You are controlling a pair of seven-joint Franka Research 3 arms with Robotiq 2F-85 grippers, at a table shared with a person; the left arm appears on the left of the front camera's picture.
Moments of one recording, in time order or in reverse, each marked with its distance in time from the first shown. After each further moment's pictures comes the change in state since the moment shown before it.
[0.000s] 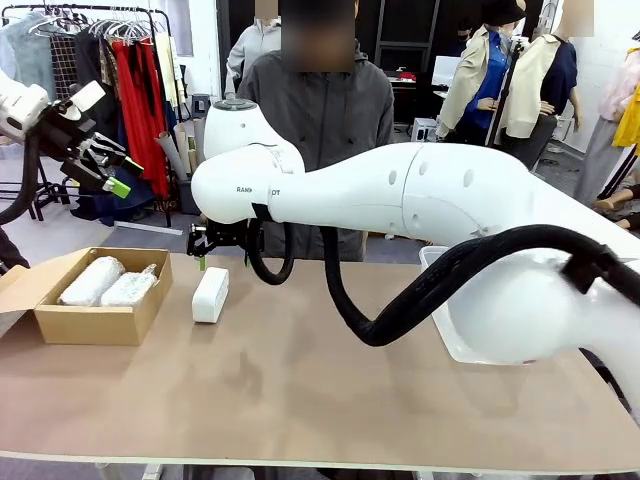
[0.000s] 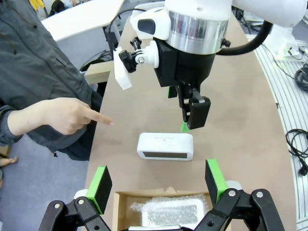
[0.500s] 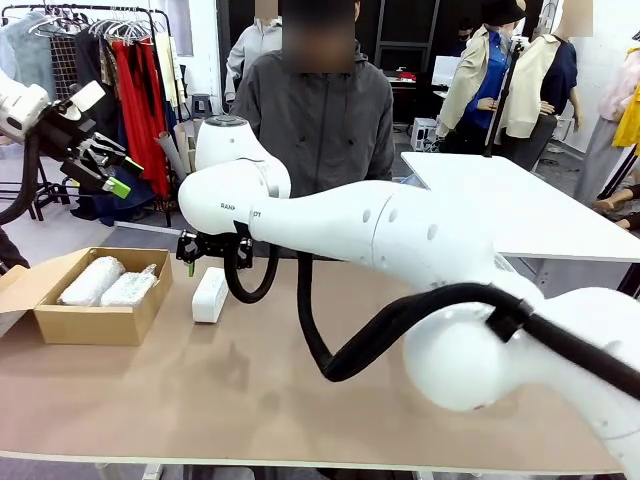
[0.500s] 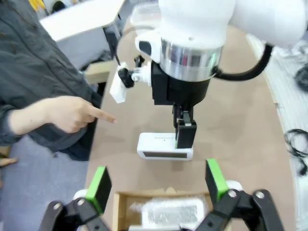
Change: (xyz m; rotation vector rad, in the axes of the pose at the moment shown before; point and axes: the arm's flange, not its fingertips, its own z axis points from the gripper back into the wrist) left arm 0.000 0.000 0.000 0.000 0.000 0.000; right arm 0.008 0.015 -0.031 0.041 0.025 -0.221
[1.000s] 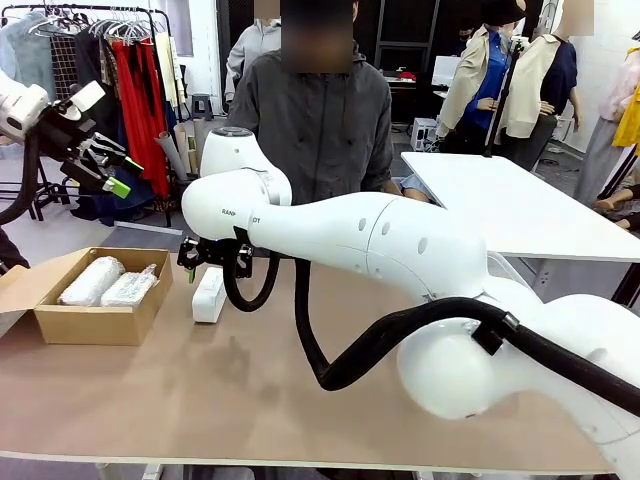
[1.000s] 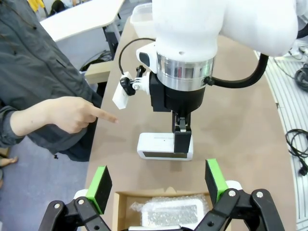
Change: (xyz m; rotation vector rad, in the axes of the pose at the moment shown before) left arm 0.000 0.000 0.000 0.000 0.000 0.000; right arm 0.002 -0.007 -0.026 0.012 0.043 -0.056
